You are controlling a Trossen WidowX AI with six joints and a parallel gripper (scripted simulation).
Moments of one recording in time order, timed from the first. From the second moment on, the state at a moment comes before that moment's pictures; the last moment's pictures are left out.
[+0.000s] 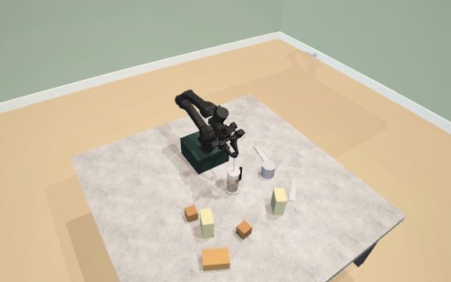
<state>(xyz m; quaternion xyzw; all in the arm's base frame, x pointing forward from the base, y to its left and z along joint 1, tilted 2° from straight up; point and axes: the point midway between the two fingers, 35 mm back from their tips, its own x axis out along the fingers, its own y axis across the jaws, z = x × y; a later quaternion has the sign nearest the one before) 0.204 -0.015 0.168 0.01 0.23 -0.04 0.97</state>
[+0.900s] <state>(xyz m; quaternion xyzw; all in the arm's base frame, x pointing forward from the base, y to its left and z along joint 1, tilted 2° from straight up) 0.210 -0.015 0.154 0.01 0.21 -0.04 0.98</state>
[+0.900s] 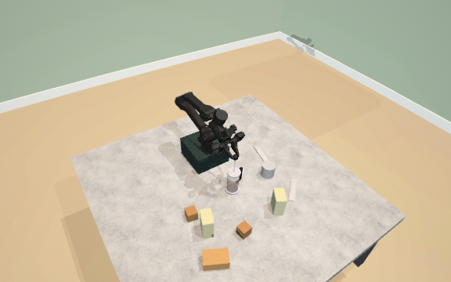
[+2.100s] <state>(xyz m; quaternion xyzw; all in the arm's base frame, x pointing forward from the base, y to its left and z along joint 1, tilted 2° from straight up) 0.231 -0.018 0.106 0.01 0.20 -0.04 0.98</state>
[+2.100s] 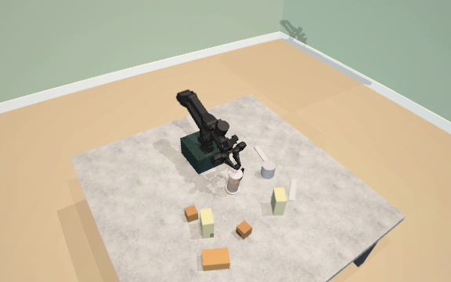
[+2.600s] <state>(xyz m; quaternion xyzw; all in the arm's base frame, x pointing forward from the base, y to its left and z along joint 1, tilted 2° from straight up) 0.242 -0.020 0.095 0.01 0.21 -0.04 0.98</state>
